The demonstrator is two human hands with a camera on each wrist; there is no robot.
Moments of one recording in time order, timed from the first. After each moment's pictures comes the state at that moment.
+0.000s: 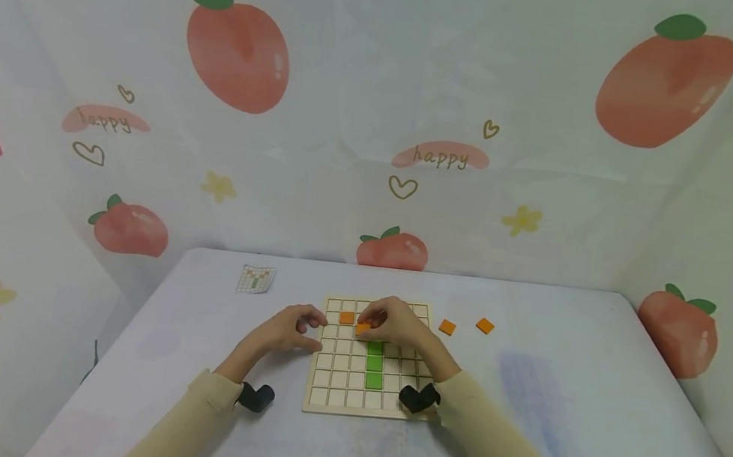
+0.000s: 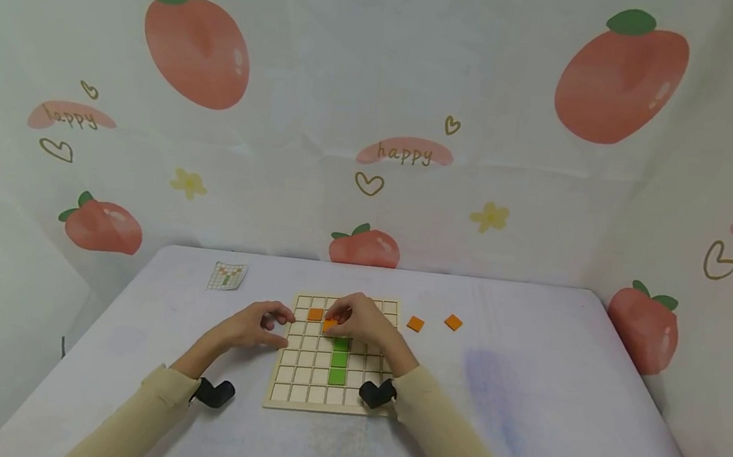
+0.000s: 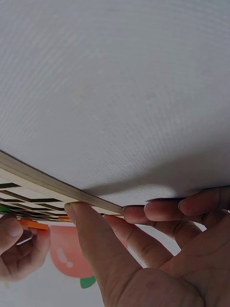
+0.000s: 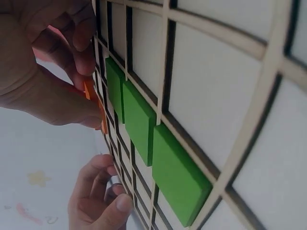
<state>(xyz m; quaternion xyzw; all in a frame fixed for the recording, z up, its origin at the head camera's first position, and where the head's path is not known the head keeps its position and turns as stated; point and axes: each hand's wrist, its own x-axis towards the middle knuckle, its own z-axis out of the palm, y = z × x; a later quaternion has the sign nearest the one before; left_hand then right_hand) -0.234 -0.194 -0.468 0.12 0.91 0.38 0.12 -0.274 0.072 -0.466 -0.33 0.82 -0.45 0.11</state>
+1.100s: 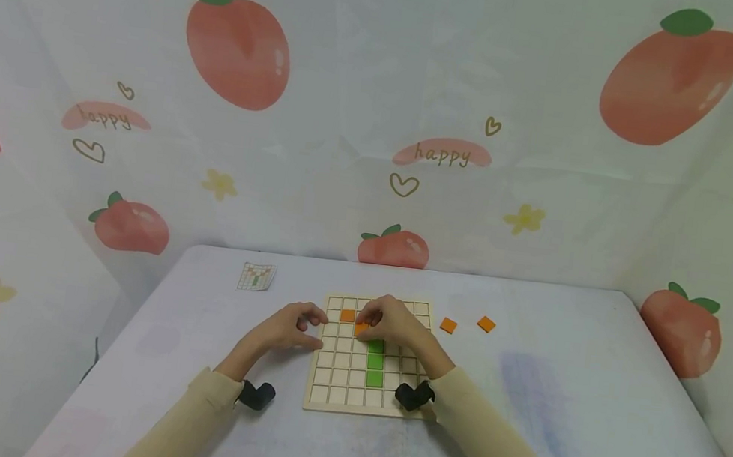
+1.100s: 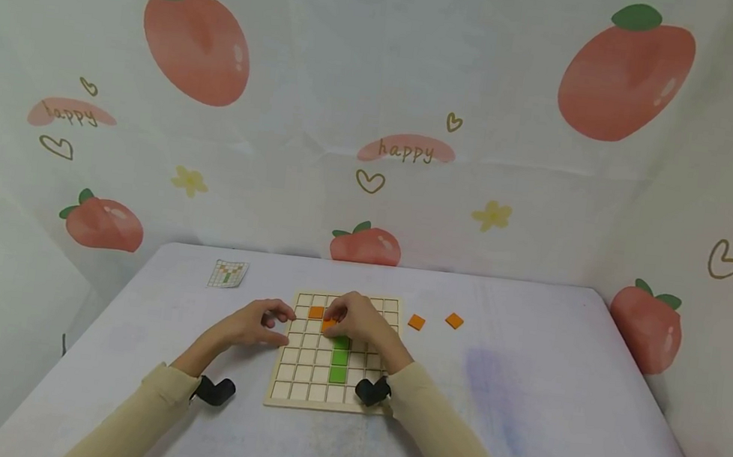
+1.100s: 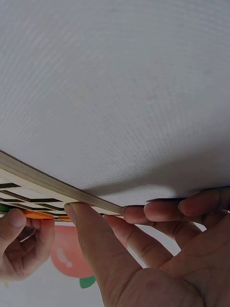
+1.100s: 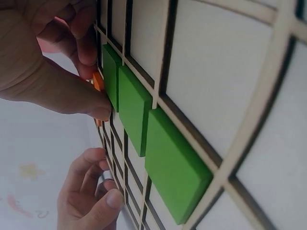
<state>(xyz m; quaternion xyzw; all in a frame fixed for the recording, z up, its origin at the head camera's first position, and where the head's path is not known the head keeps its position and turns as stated) -0.234 -0.195 -0.469 0.12 0.91 0.37 0.12 -0.274 0.064 -0.469 -0.32 0.84 -0.43 0.12</state>
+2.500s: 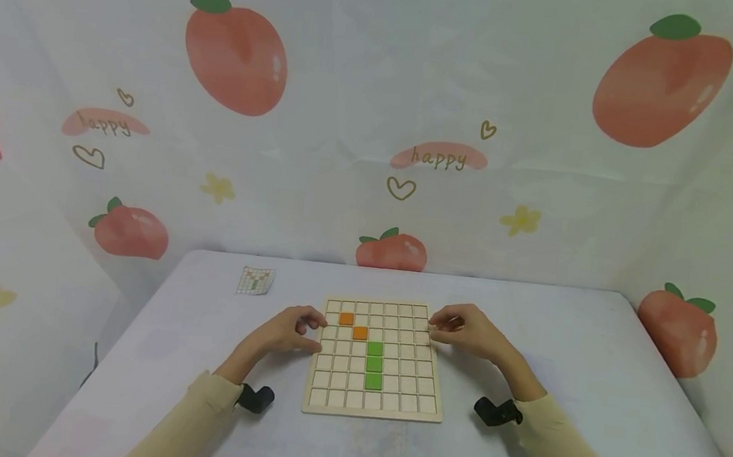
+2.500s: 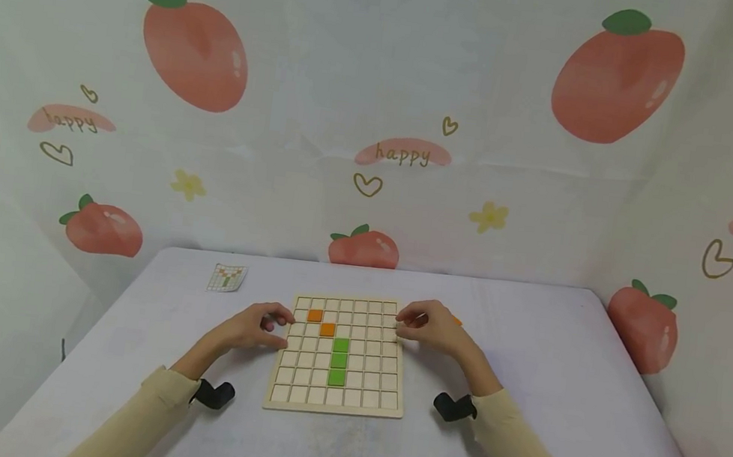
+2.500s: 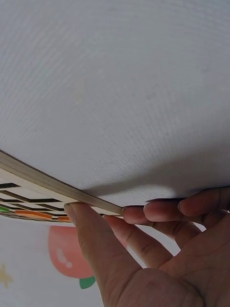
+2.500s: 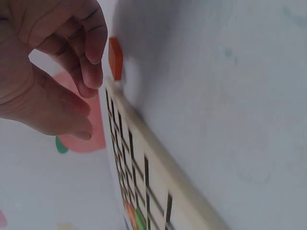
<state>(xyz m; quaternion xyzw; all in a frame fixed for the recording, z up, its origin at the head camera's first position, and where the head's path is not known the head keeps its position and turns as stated) -0.234 -0.192 -0.468 0.10 0.92 0.37 0.12 -0.266 0.195 -0.465 -0.28 0.84 -0.45 0.07</state>
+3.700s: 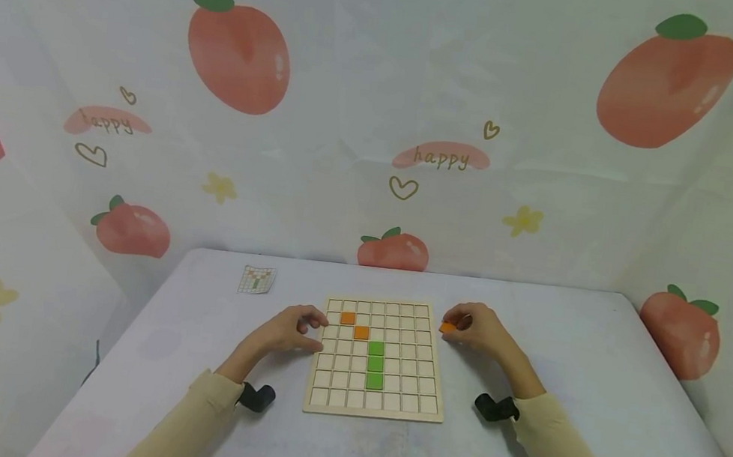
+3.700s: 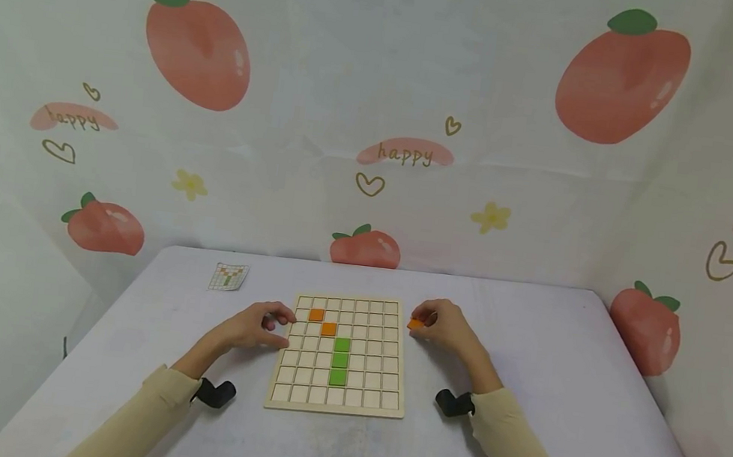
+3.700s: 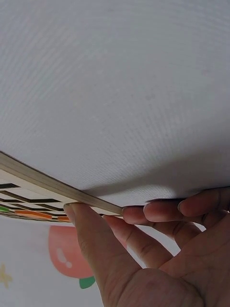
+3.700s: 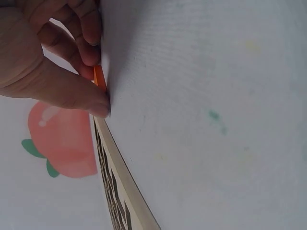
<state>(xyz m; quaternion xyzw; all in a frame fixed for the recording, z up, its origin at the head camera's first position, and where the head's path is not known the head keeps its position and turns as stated) -0.233 -0.192 -0.468 0.10 0.91 0.37 0.12 -0.276 0.205 -0.475 -0.21 0.90 -0.39 0.04</state>
